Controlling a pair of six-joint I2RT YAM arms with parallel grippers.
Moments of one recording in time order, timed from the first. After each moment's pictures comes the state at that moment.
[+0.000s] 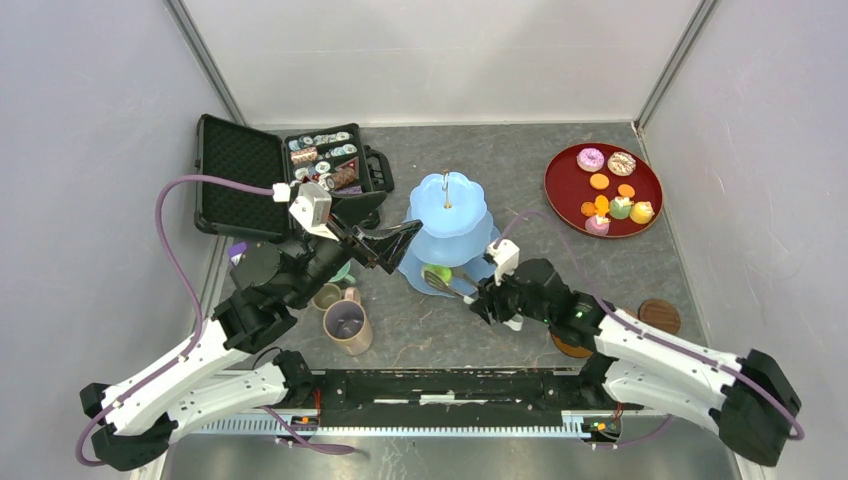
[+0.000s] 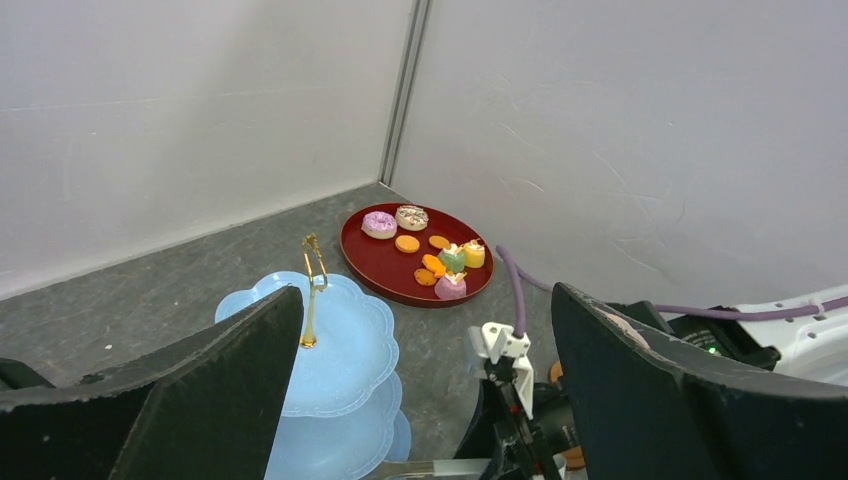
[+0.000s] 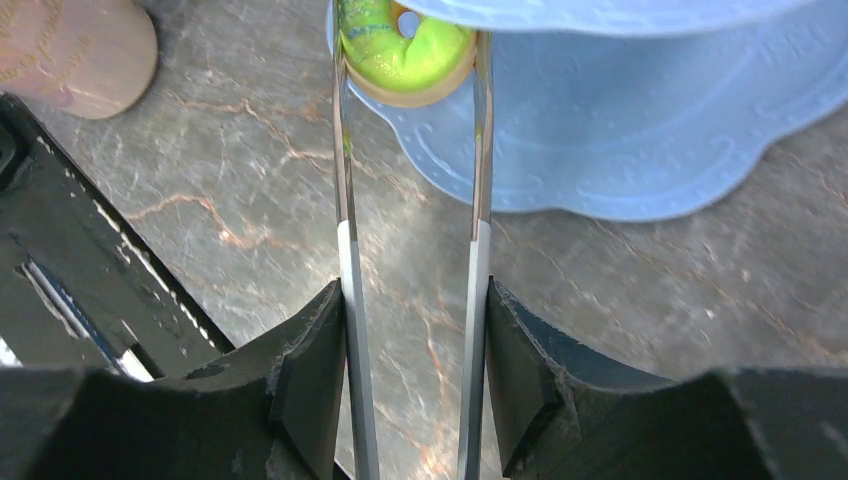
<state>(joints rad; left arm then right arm) -0.96 0.71 0.89 0.10 -0.16 -0.19 0.82 0.88 0.45 -0.17 -0.06 0.23</state>
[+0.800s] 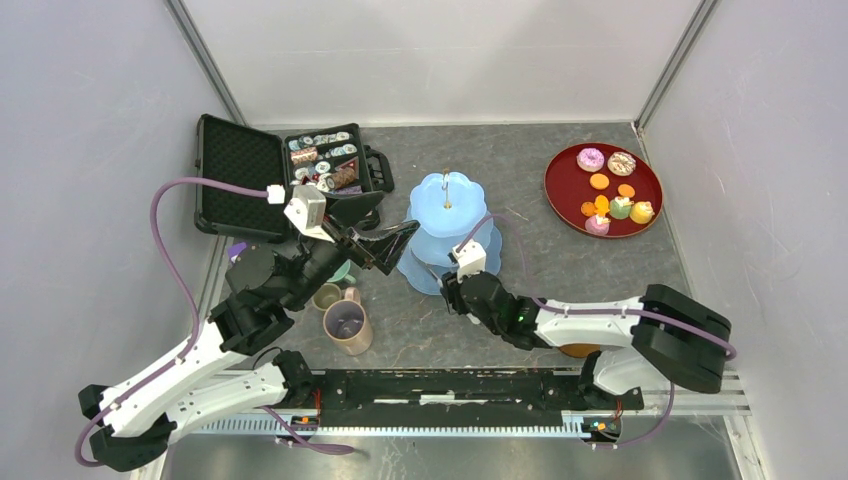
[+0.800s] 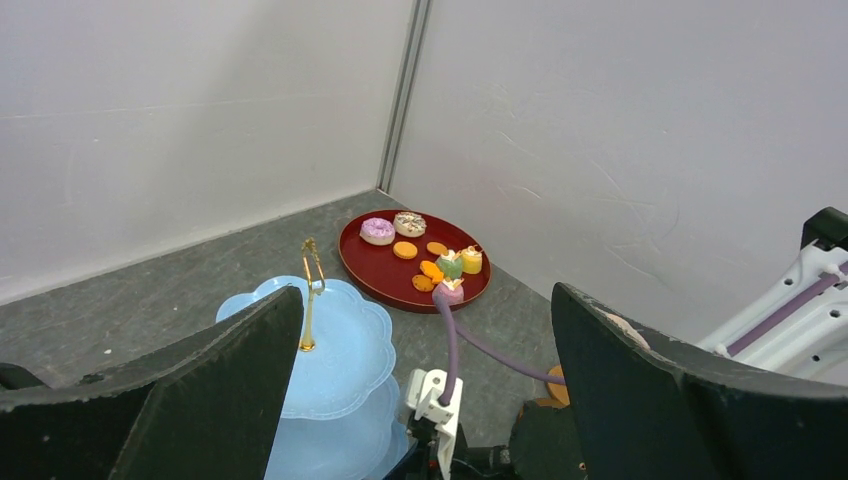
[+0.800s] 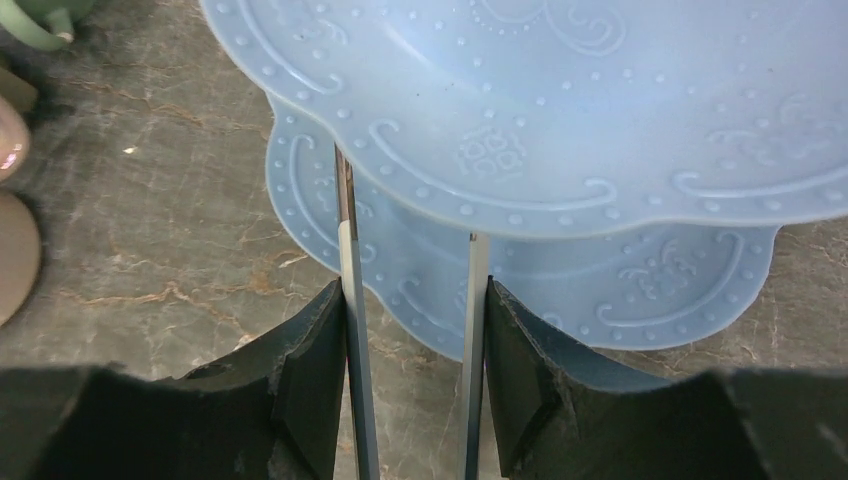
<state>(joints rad) -0.96 0.69 0.89 0.10 -0.16 -0.19 1.10 1.36 0.51 0.32 0.48 0.37</state>
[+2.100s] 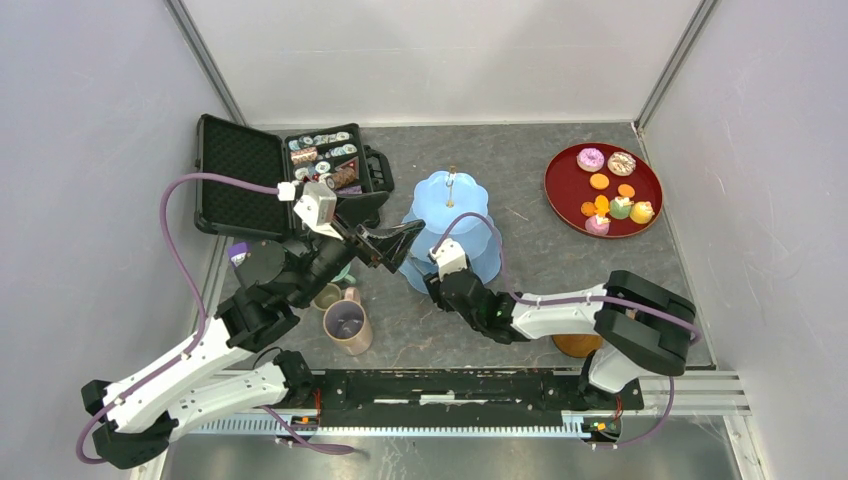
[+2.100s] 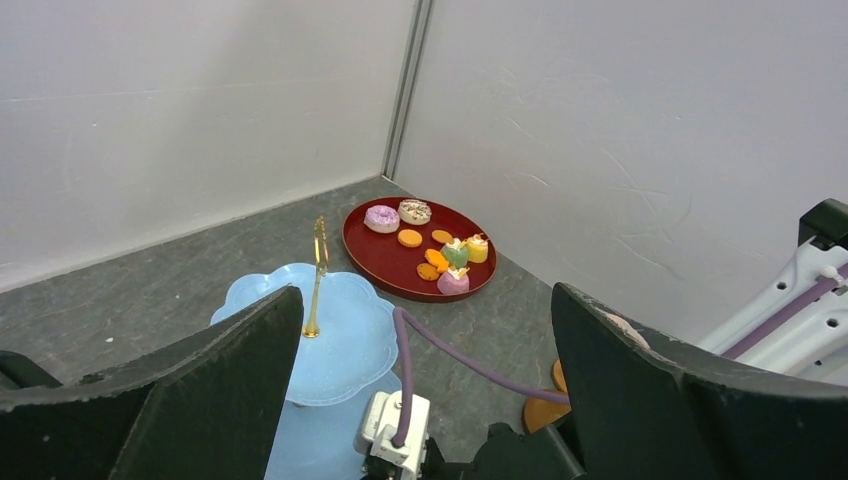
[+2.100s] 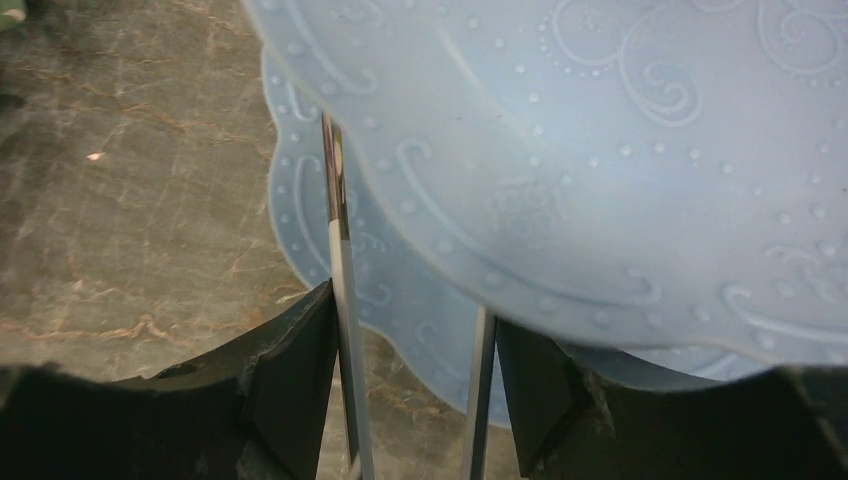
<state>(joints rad) -0.96 0.72 0.89 0.10 -0.17 -0.19 1.11 1.57 0.62 0.36 0.53 0.28</state>
